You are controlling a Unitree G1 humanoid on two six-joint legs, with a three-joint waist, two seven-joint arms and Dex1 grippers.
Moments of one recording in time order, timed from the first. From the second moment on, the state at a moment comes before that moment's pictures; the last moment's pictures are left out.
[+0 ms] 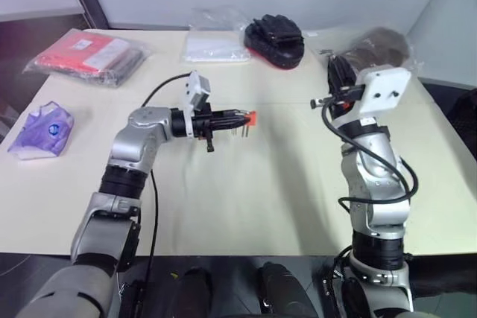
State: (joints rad) left arm -0.82 0.39 -0.08 0.37 -0.41 0.34 -1.21; right arm -0.41 -0.11 -0.12 -0.39 0.09 0.20 0.11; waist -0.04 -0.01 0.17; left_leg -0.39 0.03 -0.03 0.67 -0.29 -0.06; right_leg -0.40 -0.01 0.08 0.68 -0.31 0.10
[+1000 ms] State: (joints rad) left arm -0.94 0.36 -0.09 0.47 -0.38 0.32 -1.27; right arm -0.45 0.05 0.12 0.01 0.00 -0.29 0.12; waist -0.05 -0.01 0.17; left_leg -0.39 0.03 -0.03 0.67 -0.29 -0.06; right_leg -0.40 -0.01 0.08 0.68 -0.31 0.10
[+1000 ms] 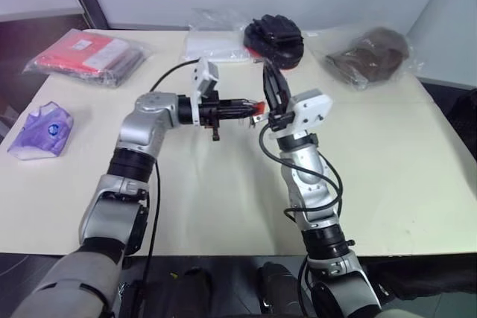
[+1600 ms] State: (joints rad) left arm -0.94 0.37 -0.09 0.46 -0.38 0.33 -1.26; right arm -0.45 0.05 0.14 0.01 0.00 -0.29 0.13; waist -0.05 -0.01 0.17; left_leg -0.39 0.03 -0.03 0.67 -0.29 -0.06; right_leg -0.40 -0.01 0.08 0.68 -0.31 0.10
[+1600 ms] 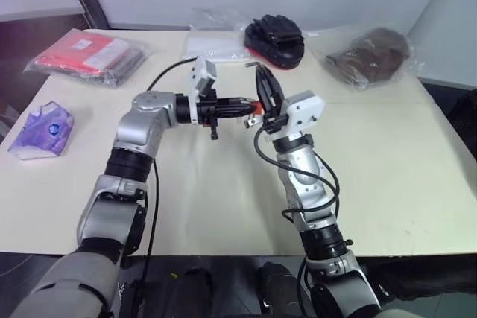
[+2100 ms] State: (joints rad) left arm -0.92 0.37 -0.08 0.44 -0.38 0.35 -1.26; right arm -0.46 0.05 0.13 0.04 0.00 -0.31 0.14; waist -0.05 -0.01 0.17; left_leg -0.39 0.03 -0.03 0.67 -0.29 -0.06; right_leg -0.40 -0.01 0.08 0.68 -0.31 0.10
